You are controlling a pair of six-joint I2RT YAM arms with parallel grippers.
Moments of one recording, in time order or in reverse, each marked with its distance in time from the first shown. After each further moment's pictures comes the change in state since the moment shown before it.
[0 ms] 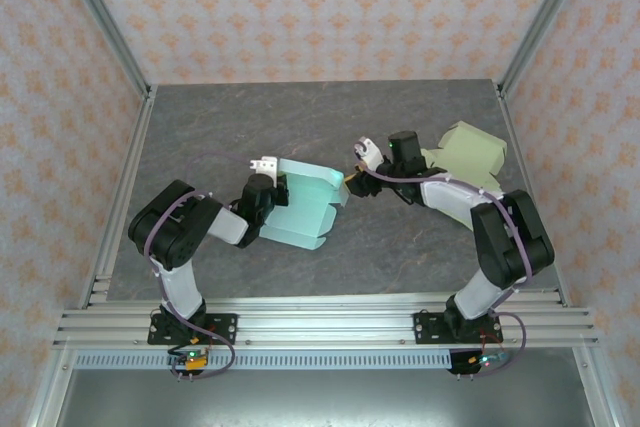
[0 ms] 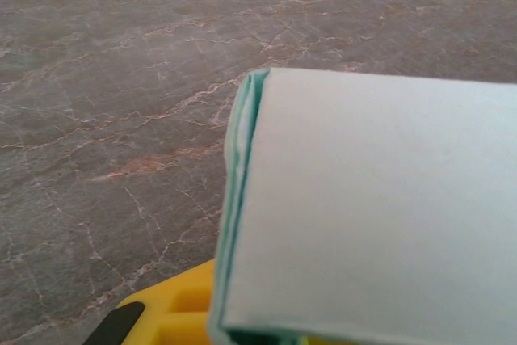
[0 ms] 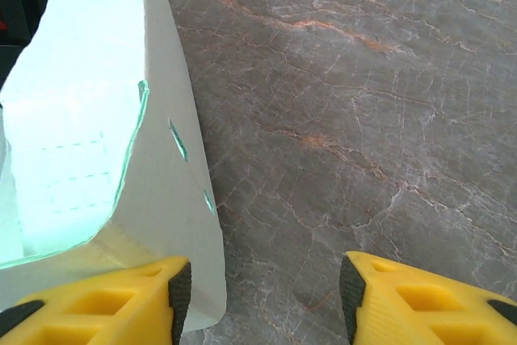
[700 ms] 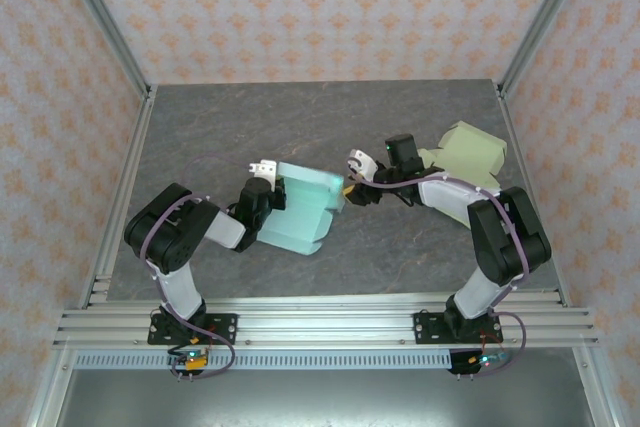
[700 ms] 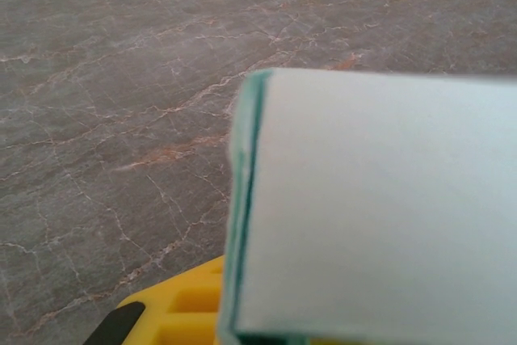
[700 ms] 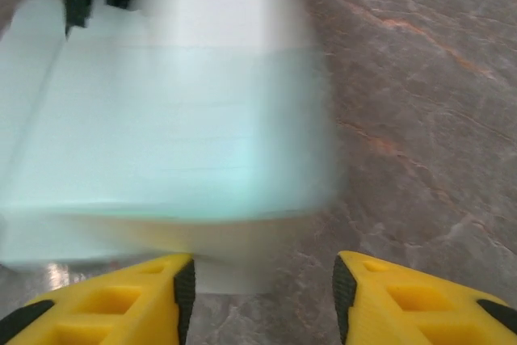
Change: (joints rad) left arm 0.000 -0.031 -0.045 0.010 -0.026 0.061; right arm 0.005 0.021 0.011 -0.112 -0.122 -0.297
